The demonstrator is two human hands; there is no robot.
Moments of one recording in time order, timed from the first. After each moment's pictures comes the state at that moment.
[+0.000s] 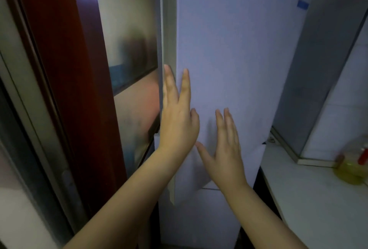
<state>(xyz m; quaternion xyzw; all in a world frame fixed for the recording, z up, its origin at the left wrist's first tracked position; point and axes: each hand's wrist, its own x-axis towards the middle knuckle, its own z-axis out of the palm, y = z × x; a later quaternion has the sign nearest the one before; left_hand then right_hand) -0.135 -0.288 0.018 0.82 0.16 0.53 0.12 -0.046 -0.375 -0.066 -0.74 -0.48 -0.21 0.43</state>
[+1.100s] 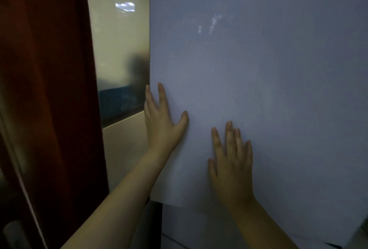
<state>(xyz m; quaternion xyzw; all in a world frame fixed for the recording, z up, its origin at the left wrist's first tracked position) -0.006 -0.072 0.007 0.72 0.38 0.58 0.07 0.122 -0.195 -0.053 -0.72 -0.54 -0.36 0.24</state>
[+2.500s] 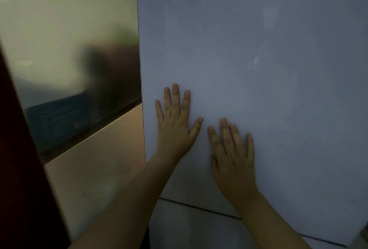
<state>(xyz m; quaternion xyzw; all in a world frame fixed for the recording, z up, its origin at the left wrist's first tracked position) 0.090 0.023 -0.026 0.79 0.24 0.54 -0.13 0.181 -0.131 -0.070 -0.72 -0.50 -0.45 0.18</state>
